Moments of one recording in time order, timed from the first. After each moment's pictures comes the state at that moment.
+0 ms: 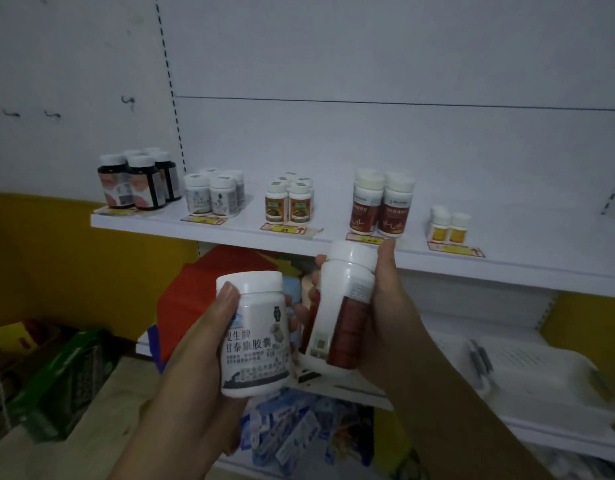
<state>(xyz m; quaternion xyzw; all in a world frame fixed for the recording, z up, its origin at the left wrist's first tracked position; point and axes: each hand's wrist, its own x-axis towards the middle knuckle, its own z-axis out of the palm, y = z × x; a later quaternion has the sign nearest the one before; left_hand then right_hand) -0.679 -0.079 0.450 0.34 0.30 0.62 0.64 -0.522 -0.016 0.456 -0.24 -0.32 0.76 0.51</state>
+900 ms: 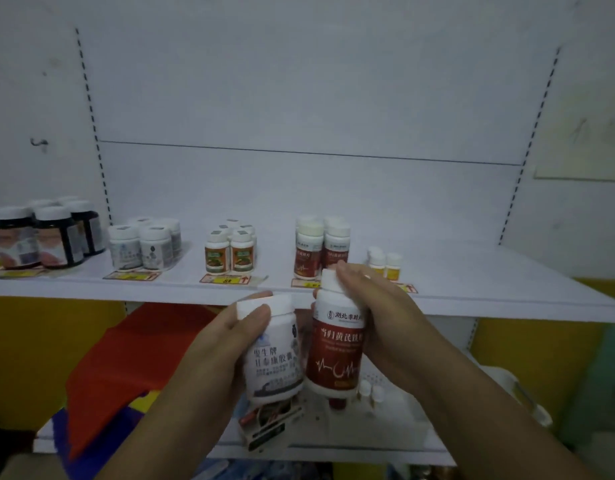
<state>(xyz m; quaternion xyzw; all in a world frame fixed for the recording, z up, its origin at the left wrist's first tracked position) -0.651 -0.005 0.468 0.49 0.30 0.52 0.63 -0.469 -0.014 0.504 -0.40 -0.49 0.53 0.56</state>
